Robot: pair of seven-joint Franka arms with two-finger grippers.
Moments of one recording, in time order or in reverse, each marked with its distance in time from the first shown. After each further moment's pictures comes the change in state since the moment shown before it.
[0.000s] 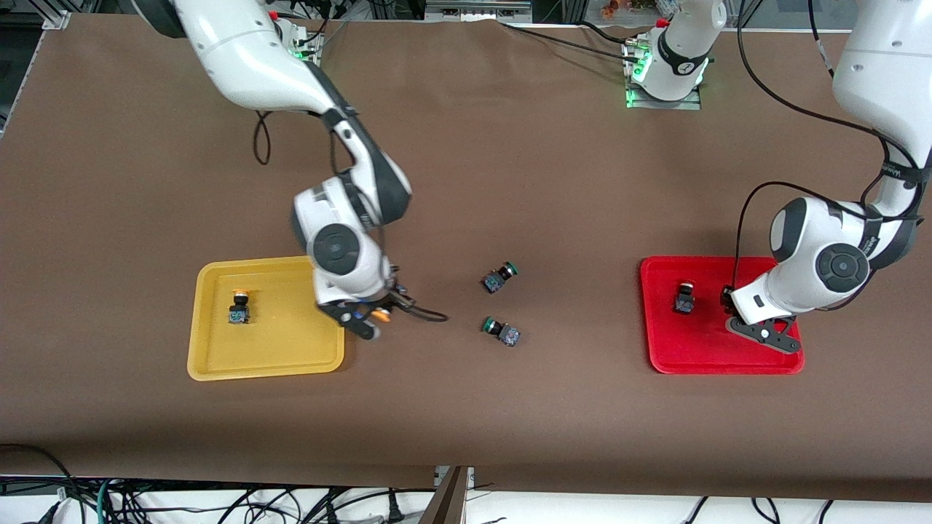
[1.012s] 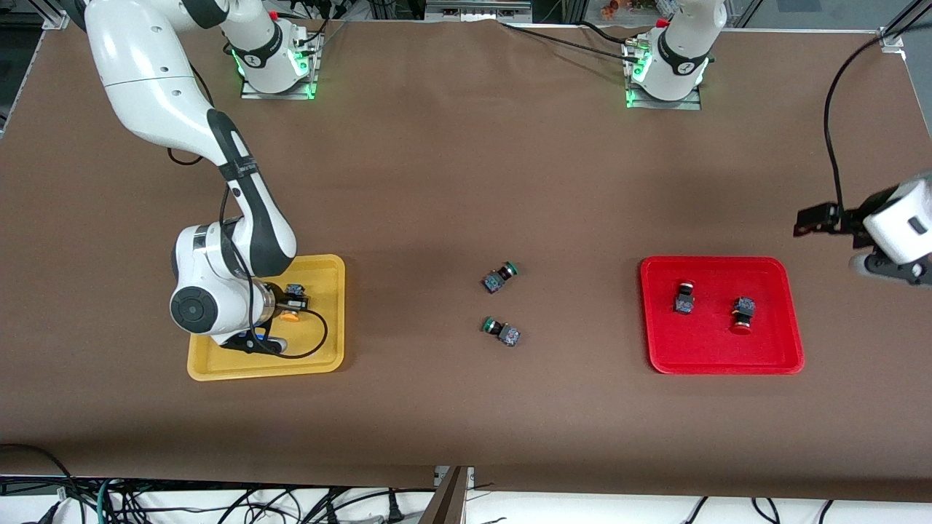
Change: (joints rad) left arm 0.045 -0.385 -0.154 0.382 -0.257 -0.906 -0.161; right arm -0.267 0.015 0.003 -0.137 -0.001 -0.043 -0.615
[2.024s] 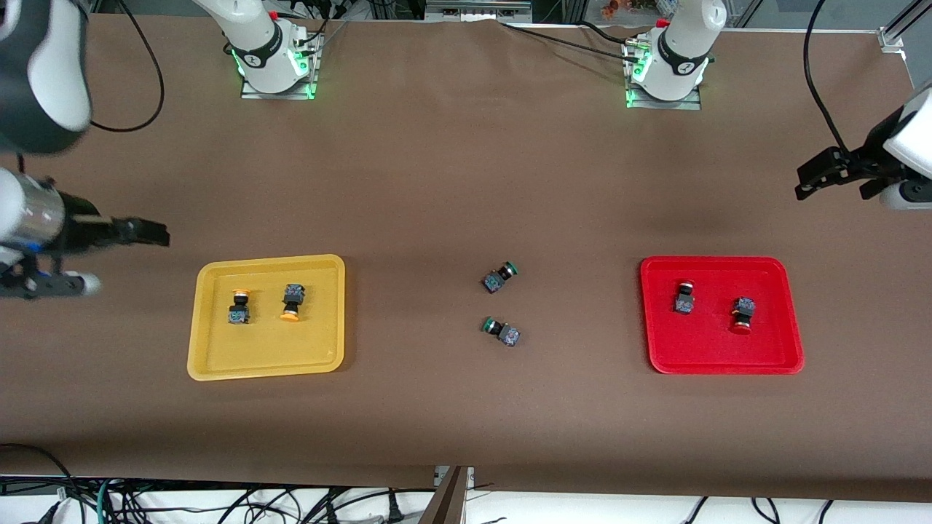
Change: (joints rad) left arm -0.389 -0.300 0.420 -0.282 -0.119 0.209 -0.140; right arm -0.100 -0.430 -0.056 0.263 -0.036 -0.599 -0.261
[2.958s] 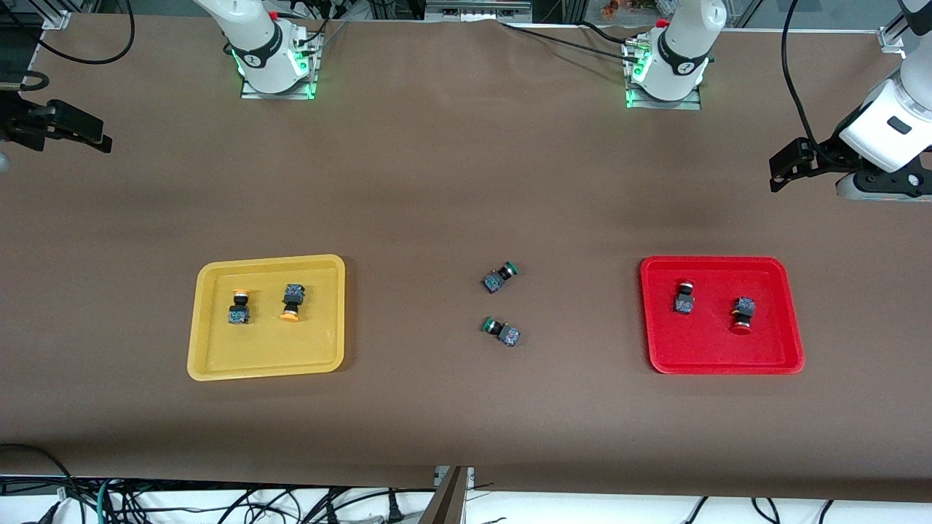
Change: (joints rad) left arm -0.025 -0.004 -0.021 -0.009 0.016 -0.007 0.002; right arm -0.055 -0.266 0.005 -0.200 -0.008 -0.060 -0.015
